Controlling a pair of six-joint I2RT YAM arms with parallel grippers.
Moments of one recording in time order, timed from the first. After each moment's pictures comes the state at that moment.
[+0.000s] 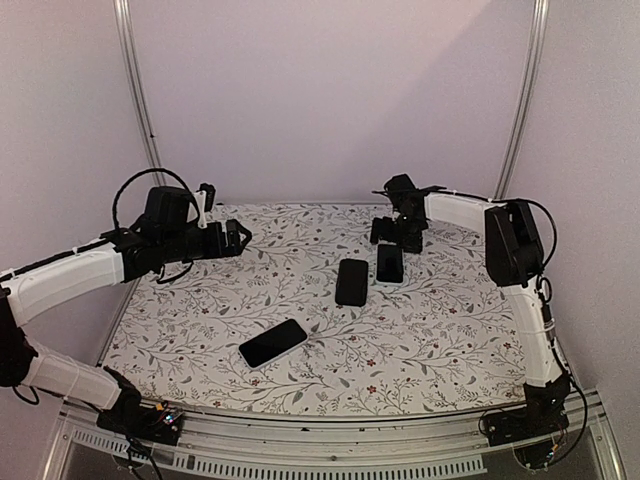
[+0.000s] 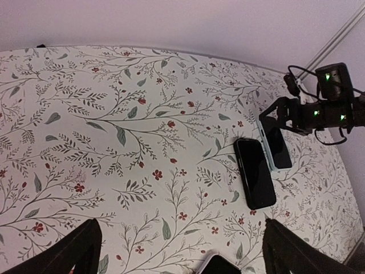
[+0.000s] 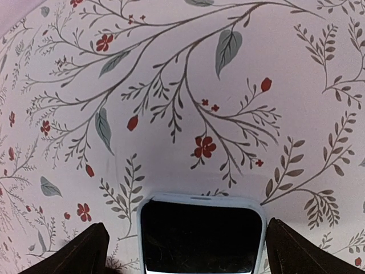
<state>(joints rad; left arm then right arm) -0.50 1.26 0.90 -0.18 -0.02 -0.44 0.45 2.42 2.03 -0.67 0.04 0.58</state>
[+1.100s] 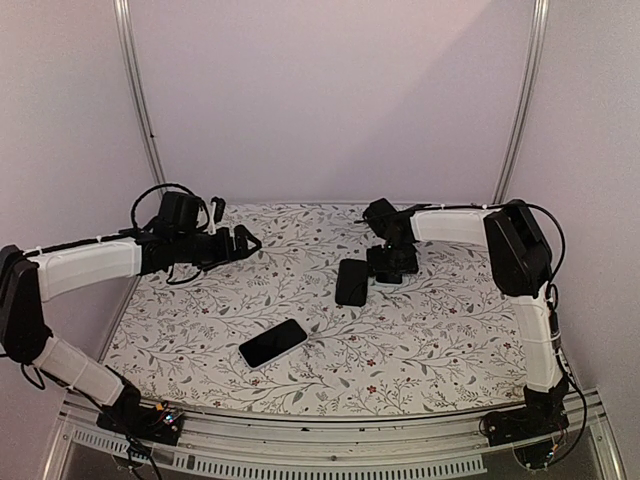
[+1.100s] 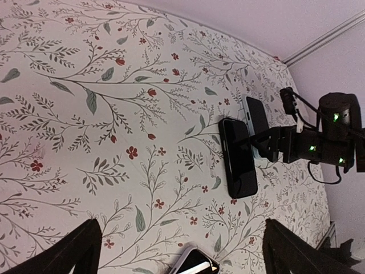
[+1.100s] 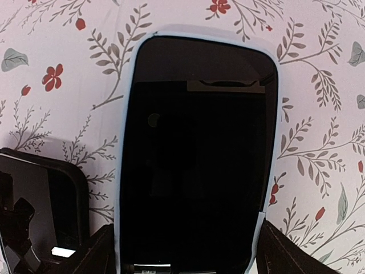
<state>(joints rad) -0.43 1.41 0.90 -0.12 0.20 -0.54 0.62 2.27 1.74 -0.70 0.26 0.54</state>
